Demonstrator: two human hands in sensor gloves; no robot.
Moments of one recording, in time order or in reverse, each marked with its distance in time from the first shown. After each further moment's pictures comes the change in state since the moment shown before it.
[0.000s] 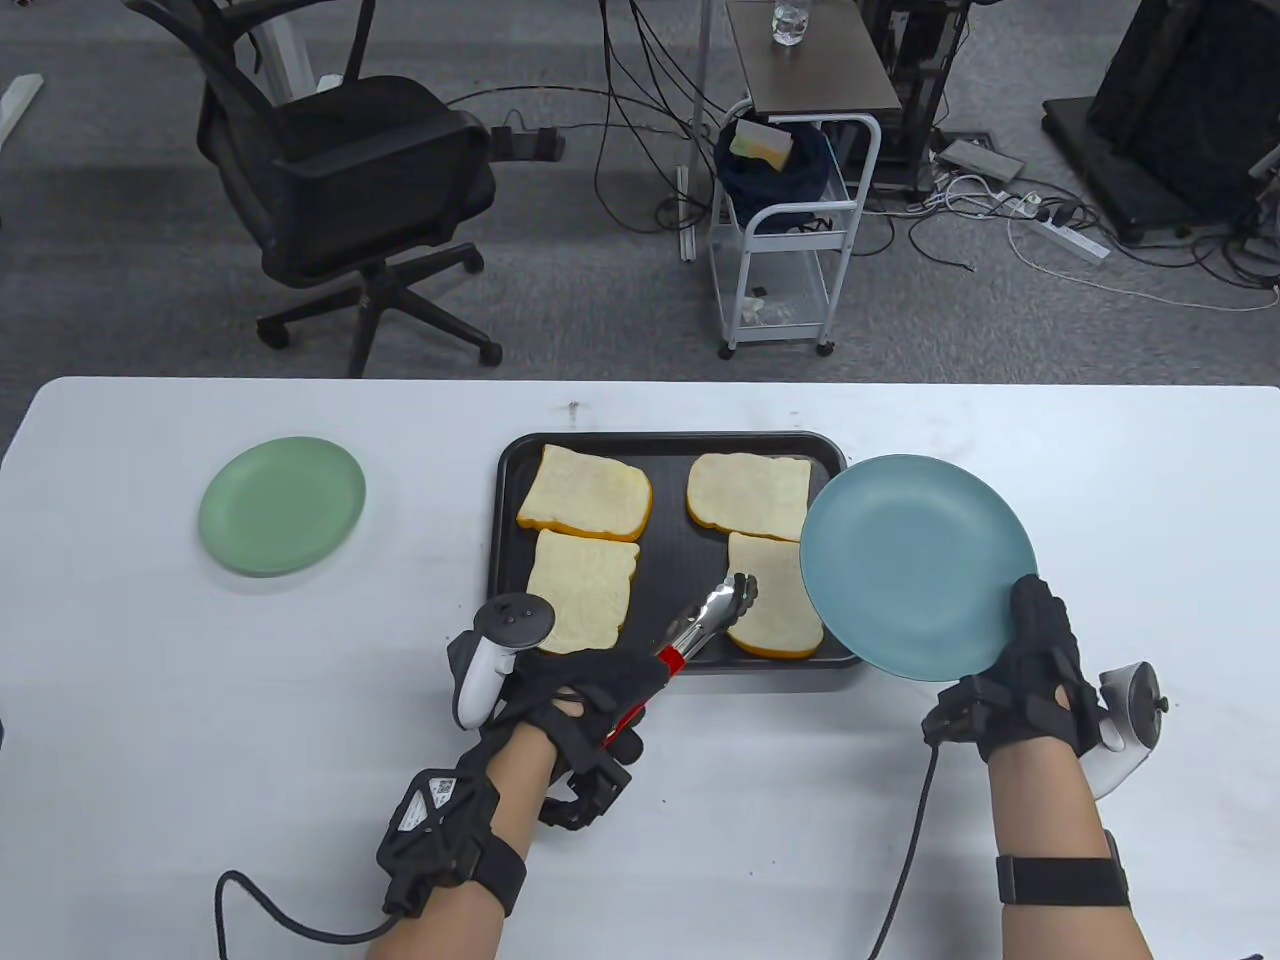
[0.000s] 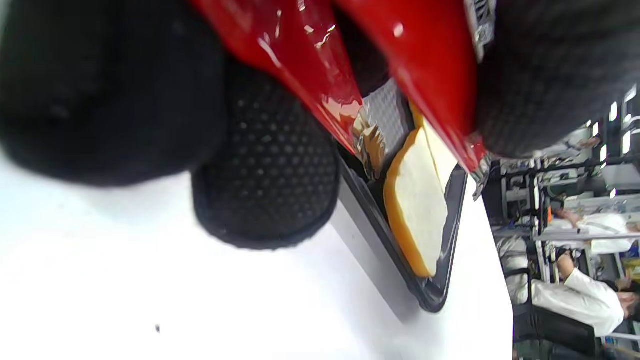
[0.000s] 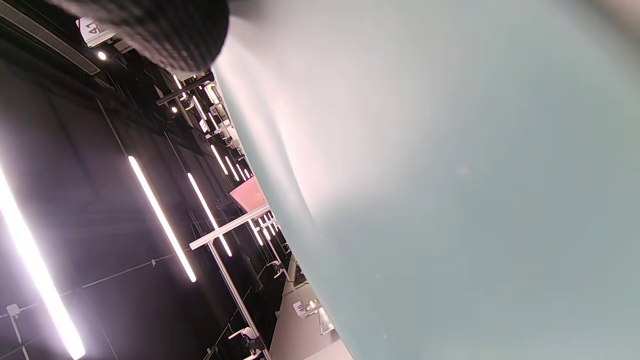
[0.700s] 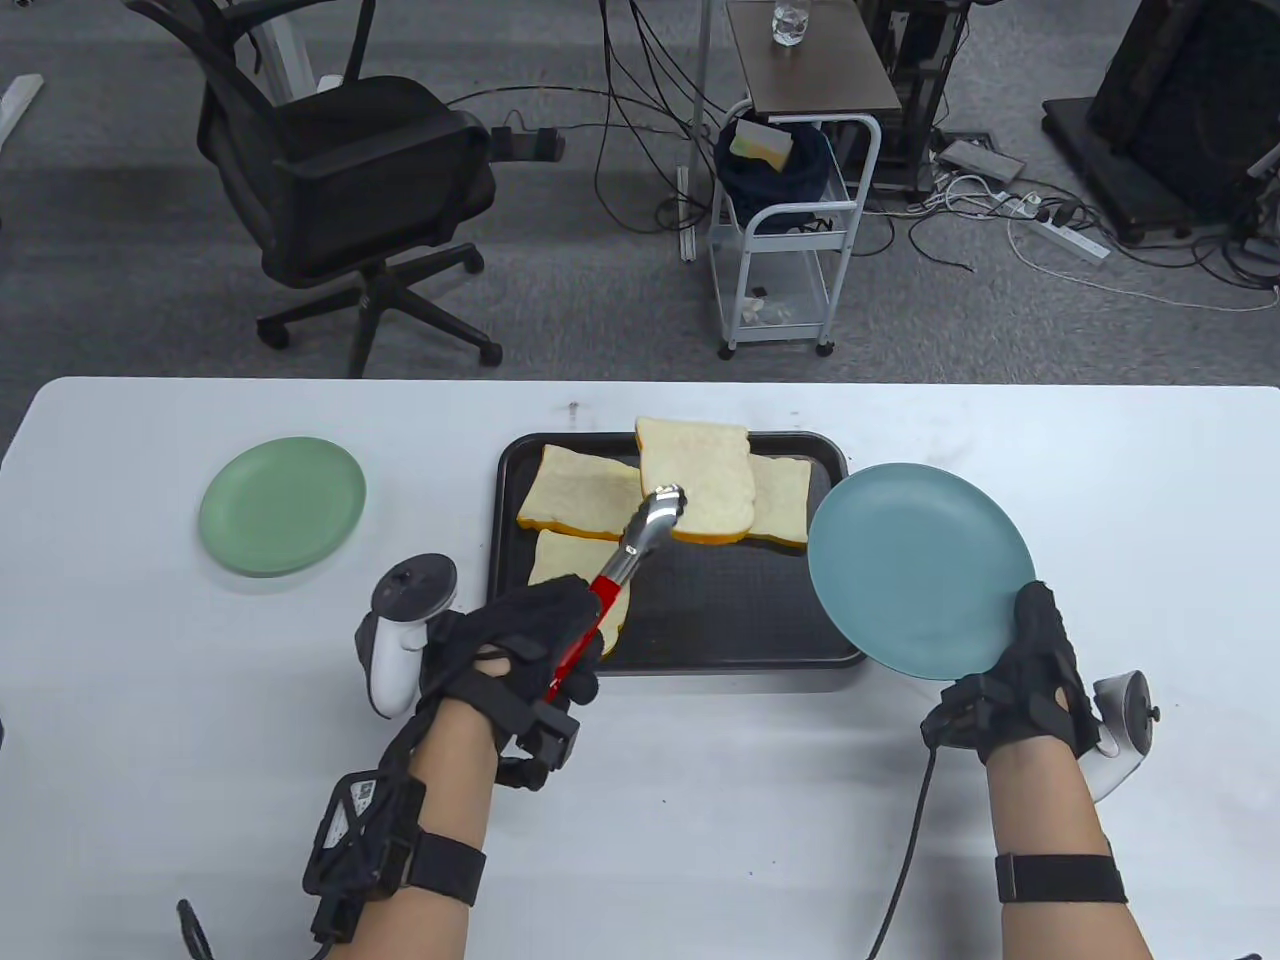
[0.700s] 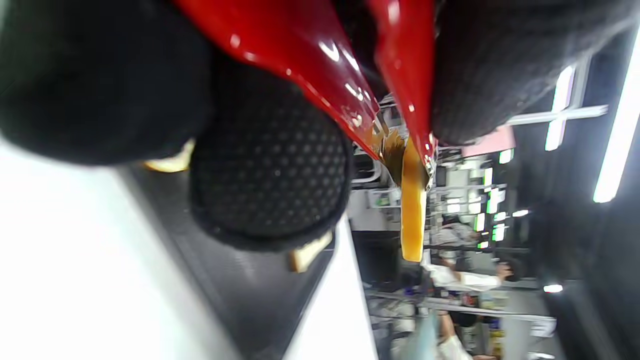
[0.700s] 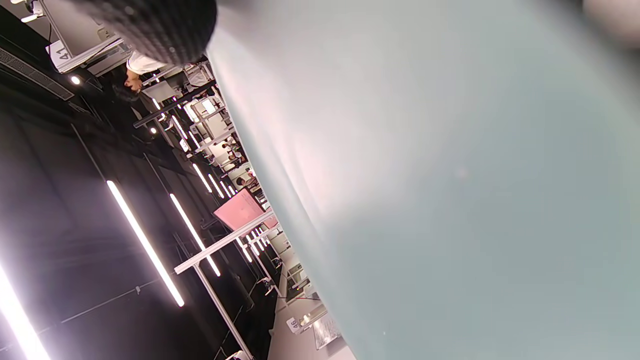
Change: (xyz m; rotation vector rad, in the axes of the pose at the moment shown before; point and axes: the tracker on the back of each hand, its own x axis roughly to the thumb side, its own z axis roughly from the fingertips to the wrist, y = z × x) left_hand 0.048 0.075 0.093 0.184 -0.259 0.267; right_hand -0.011 -0.005 -0.001 -0.041 0.070 -0.041
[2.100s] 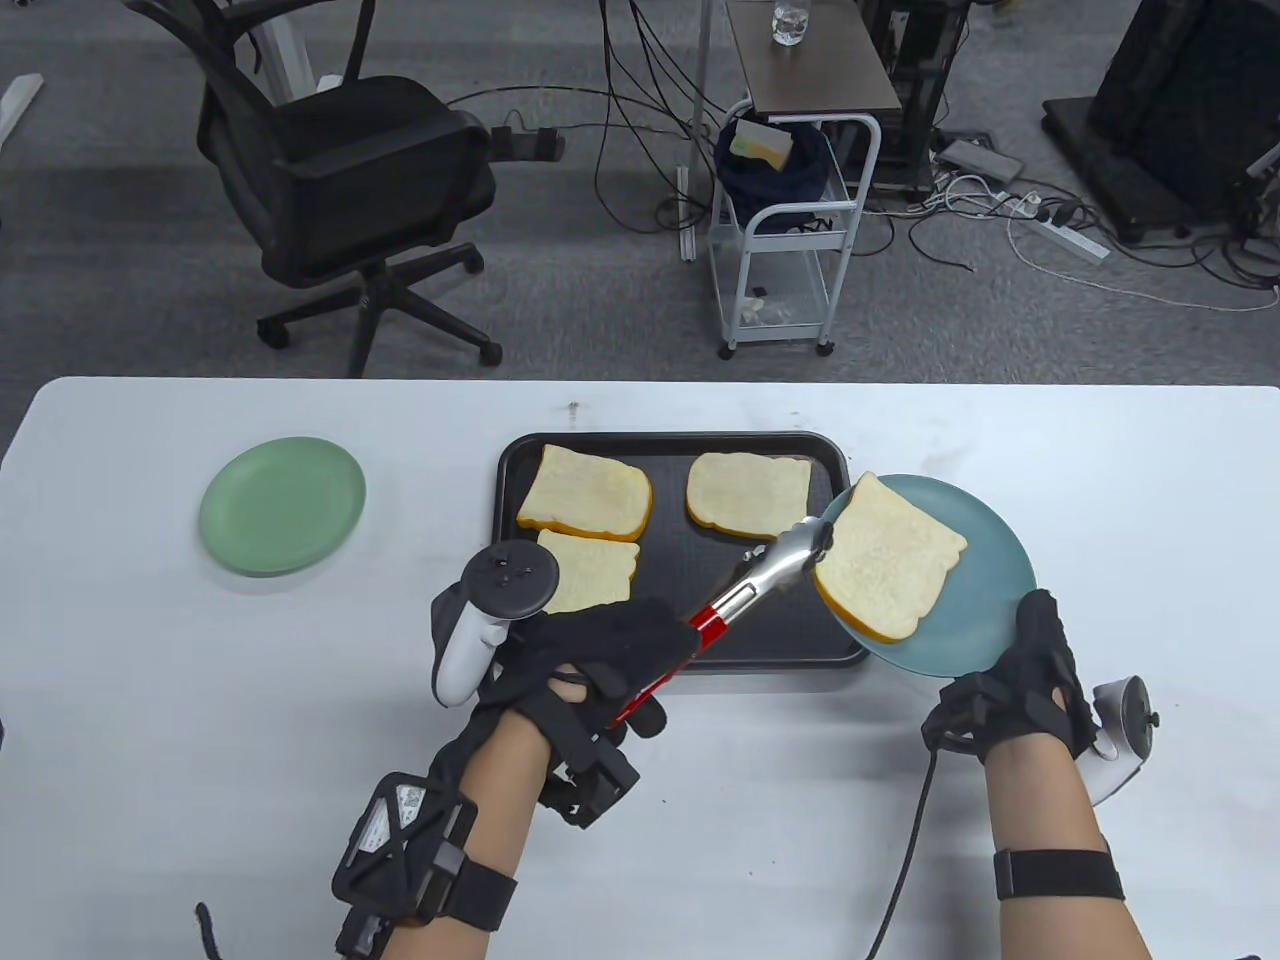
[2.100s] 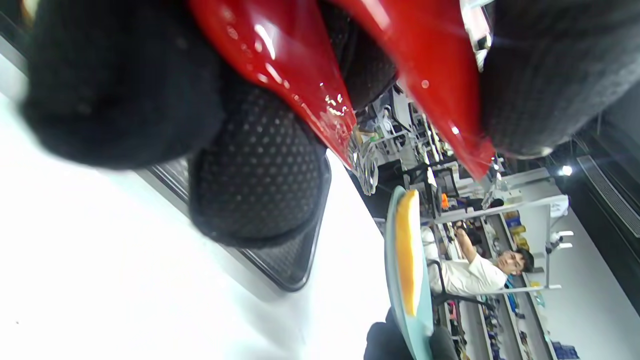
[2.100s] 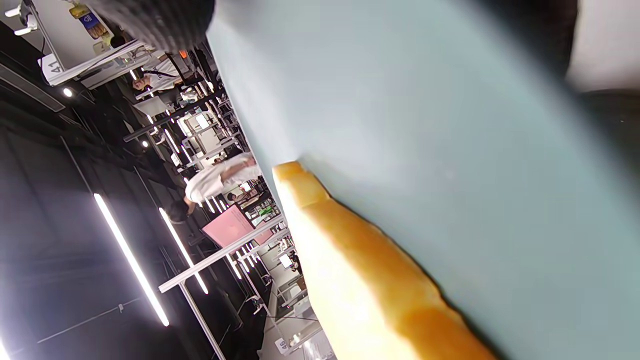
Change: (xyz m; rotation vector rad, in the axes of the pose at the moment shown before) left_hand 0.027 -0.061 0.009 -0.147 -0.010 -0.311; right_hand -0.003 -0.005 -0.001 -0.060 0.021 0.009
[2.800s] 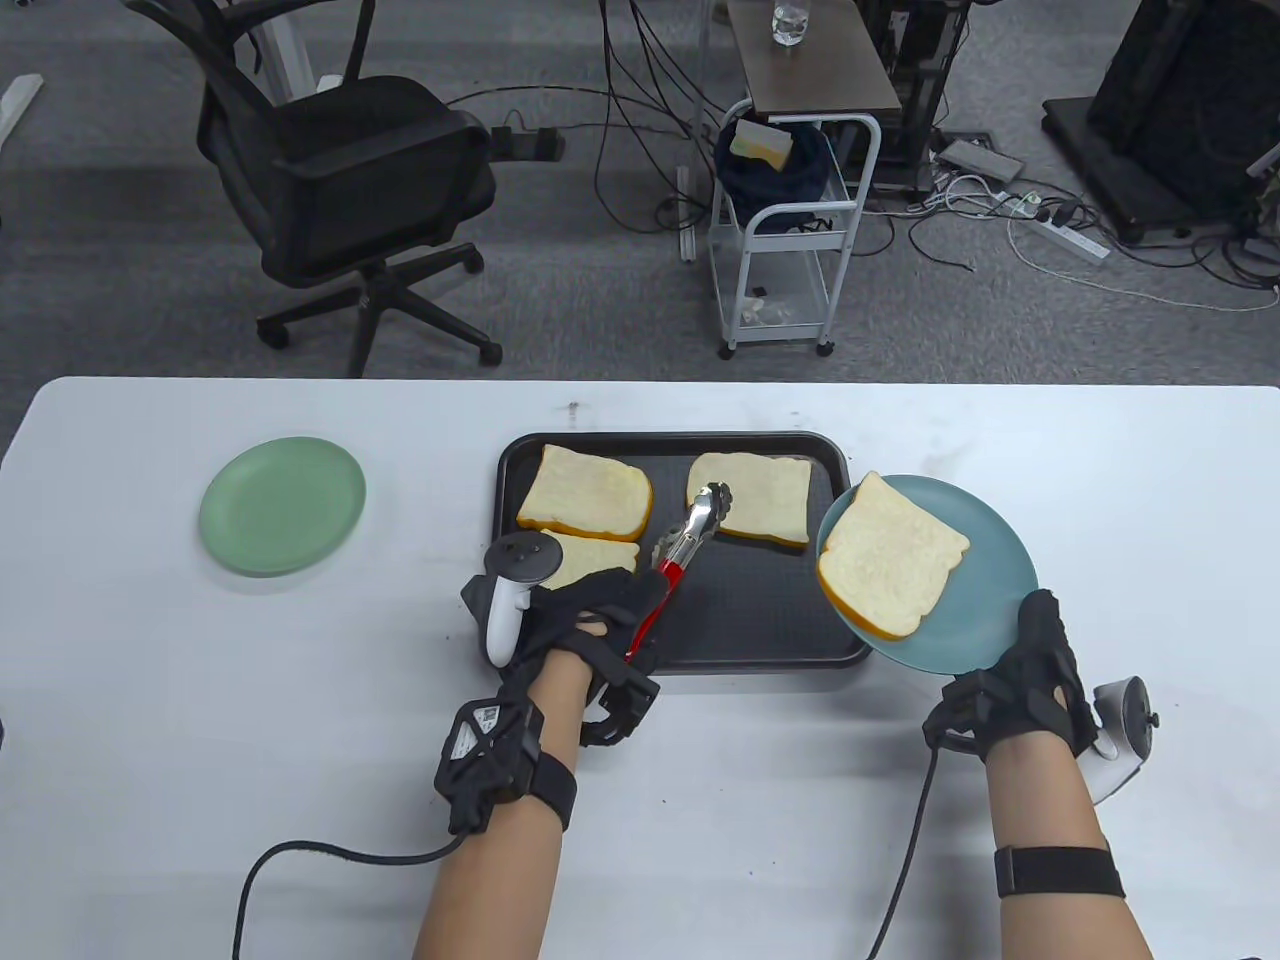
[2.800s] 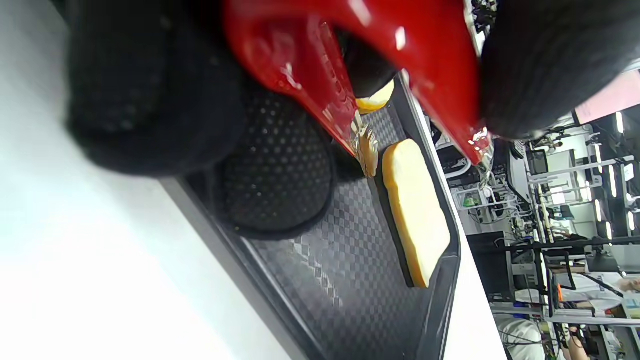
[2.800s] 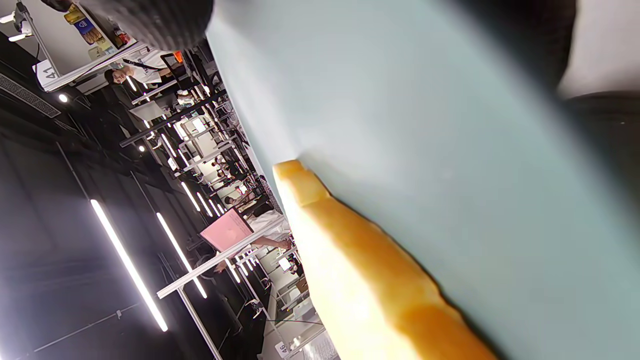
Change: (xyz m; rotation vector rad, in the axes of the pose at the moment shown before) left_hand -0.081 -0.010 -0.120 0.166 0.302 0.102; right_hand -0.001 -0.003 -0.001 -0.003 0.014 -0.005
